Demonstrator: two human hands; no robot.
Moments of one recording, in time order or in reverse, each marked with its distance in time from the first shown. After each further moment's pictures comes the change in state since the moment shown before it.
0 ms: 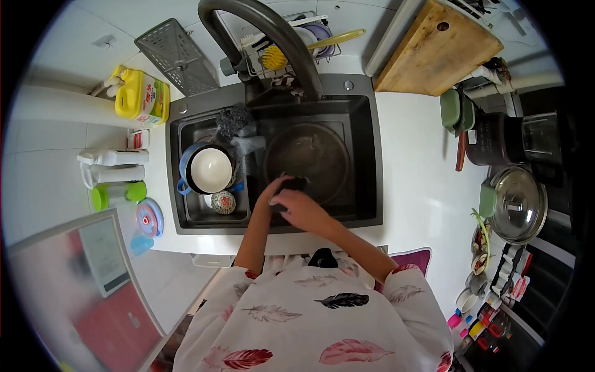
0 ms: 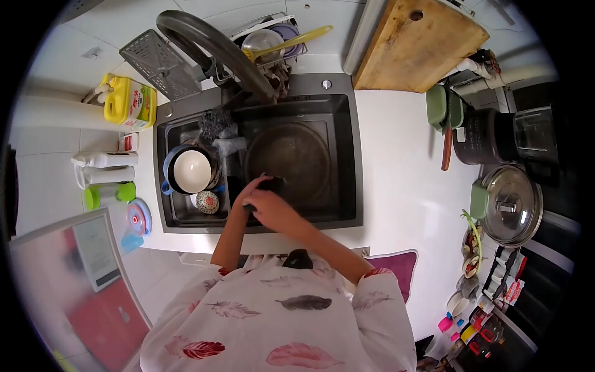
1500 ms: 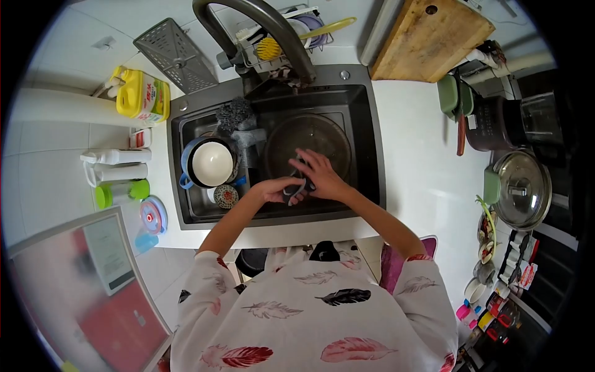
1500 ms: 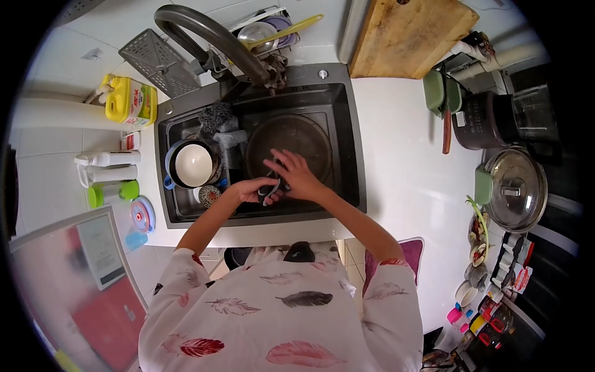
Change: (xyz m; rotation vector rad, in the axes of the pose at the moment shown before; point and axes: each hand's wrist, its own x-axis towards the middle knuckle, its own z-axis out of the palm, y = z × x) left_hand 0.008 0.109 0.012 -0.916 -0.291 -0.868; right_hand -0.020 0.077 -0.023 -0.257 0.040 0.087
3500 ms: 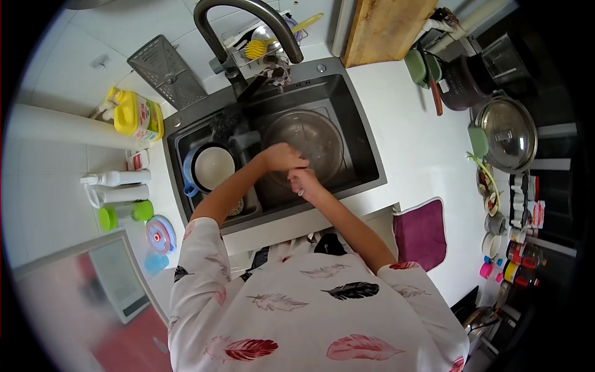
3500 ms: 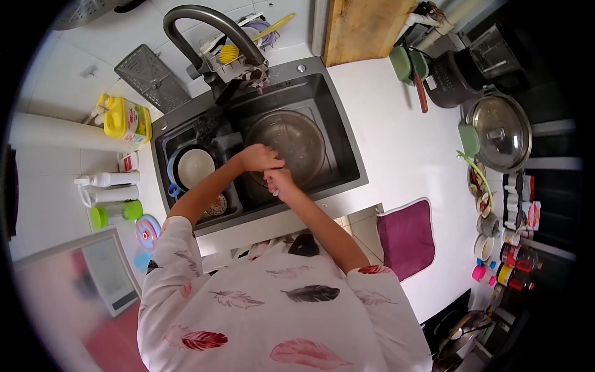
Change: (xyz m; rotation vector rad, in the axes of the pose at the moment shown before) left_hand 0.011 0.060 -0.005 2.667 -0.265 1.284; right_hand 0.010 -0.056 0.077 1.504 0.468 0.926
